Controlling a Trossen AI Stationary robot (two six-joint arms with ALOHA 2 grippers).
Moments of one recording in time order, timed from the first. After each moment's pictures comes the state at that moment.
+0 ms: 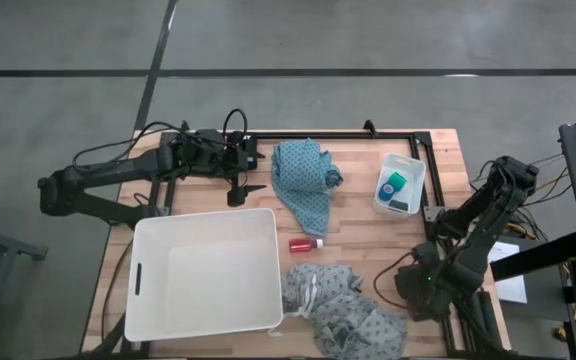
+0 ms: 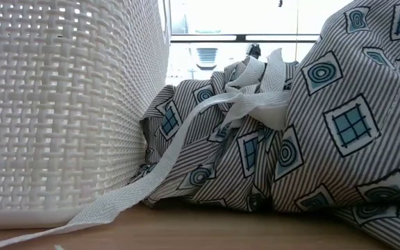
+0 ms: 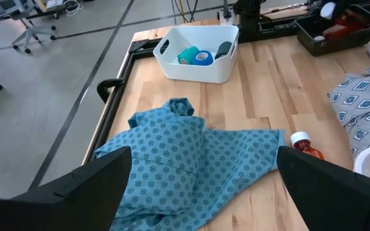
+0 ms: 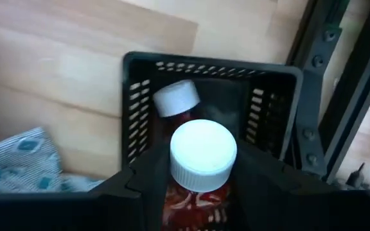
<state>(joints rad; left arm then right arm) 0.29 1.18 1.01 -0.34 0.10 0.31 0.99 1.36 0.94 -1.22 0.01 2.33</state>
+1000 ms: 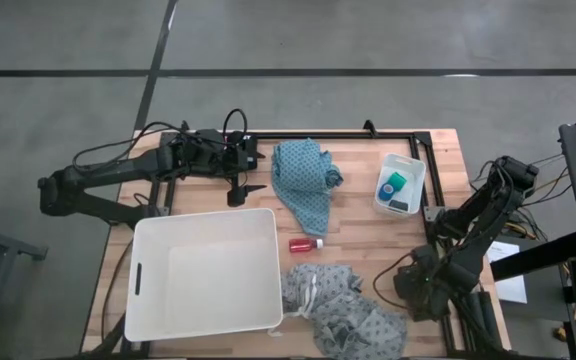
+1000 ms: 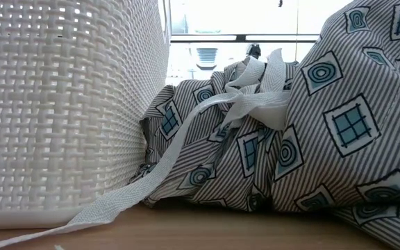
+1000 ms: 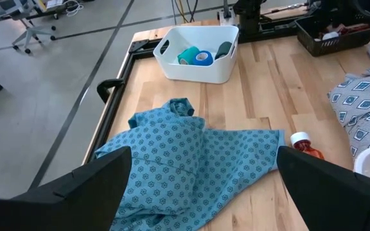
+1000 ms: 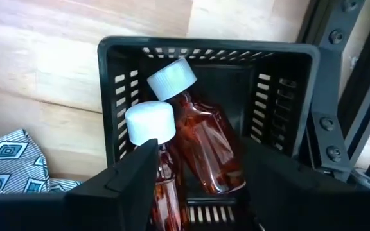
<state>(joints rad) 0.29 1.18 1.01 -0.34 0.10 0.31 0.99 1.36 0.86 -1.11 -0.03 2.38</state>
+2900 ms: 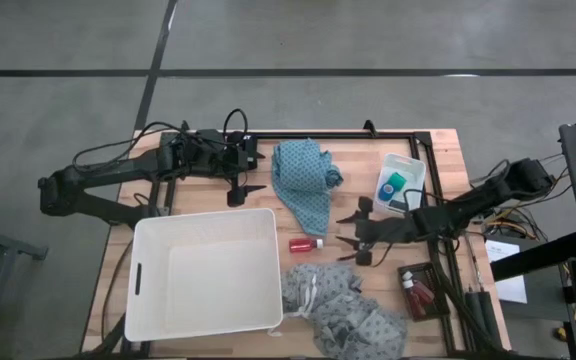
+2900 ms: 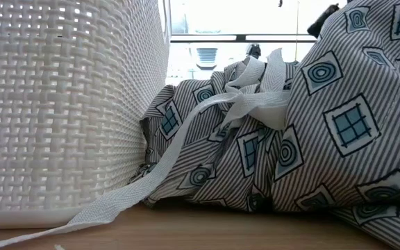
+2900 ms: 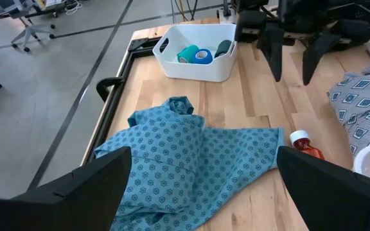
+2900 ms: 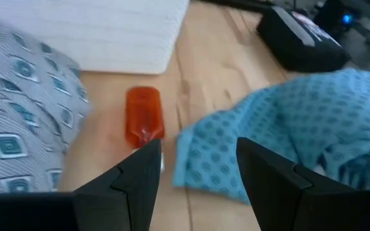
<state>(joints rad) 0.29 1.18 1.01 -0.35 0.10 0.31 0.30 1.20 0.38 0.31 0.44 0.03</state>
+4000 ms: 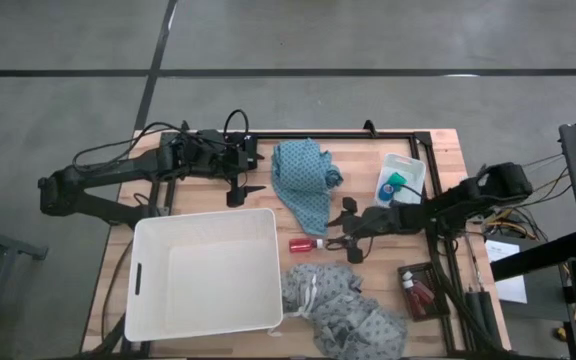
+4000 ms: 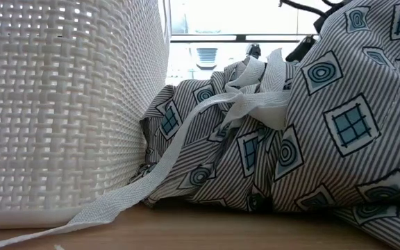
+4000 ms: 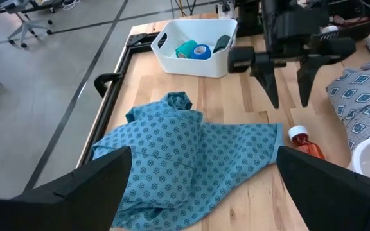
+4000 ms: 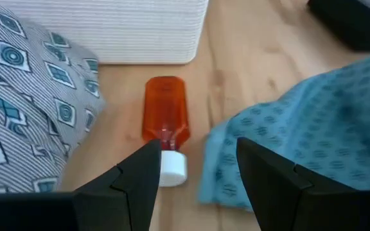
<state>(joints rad) 0.29 1.18 1.01 -0.37 0.10 0.31 0.11 1.45 0.36 0.60 0.10 0.02</state>
